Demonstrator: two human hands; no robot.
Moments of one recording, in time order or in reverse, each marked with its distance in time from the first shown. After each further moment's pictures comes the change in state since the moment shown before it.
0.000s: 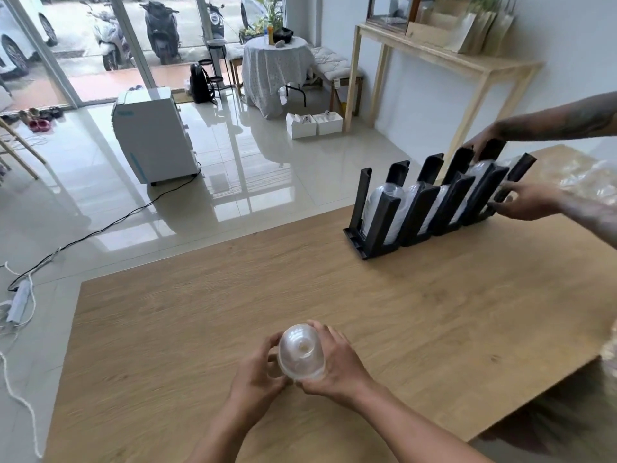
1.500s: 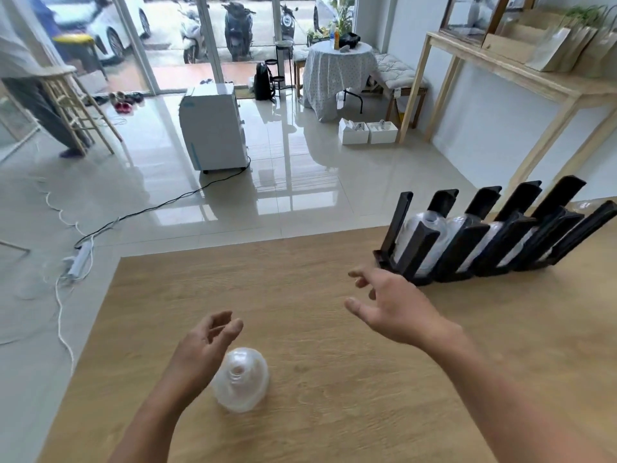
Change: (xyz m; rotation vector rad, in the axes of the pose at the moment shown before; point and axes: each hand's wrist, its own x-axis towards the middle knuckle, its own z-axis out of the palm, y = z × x) left_hand 0.001 0.047 -0.085 -0.059 0.304 -0.244; right_hand 0.072 -0.032 -0.182 -0.255 -0.053 -0.127
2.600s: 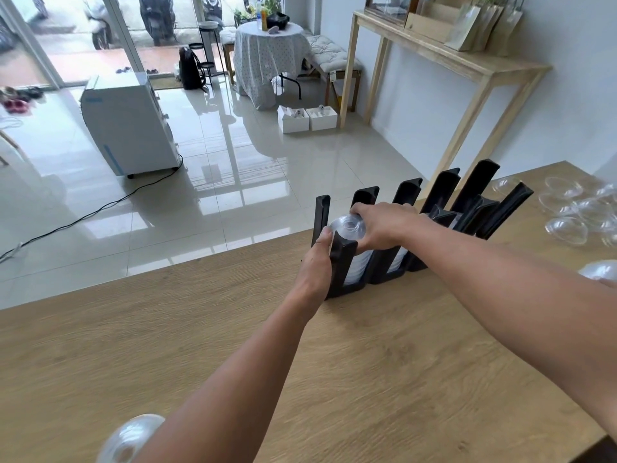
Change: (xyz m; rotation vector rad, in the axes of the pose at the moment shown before) left_hand 0.122 0.215 0.277 -0.438 -0.398 0.101; right_hand 0.125 0.139 -0.131 -0.510 -0.160 0.311
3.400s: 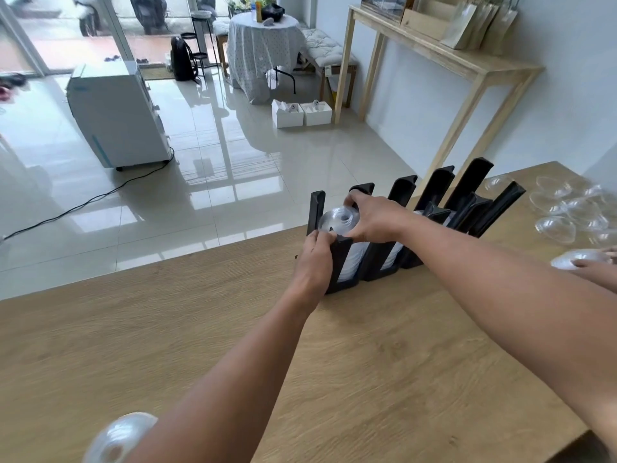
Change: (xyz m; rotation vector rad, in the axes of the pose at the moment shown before) left_hand 0.009 -0.002 0.007 0.053 0.106 0.000; right_hand -0.006 0.000 -0.002 0.340 0.036 -0.017
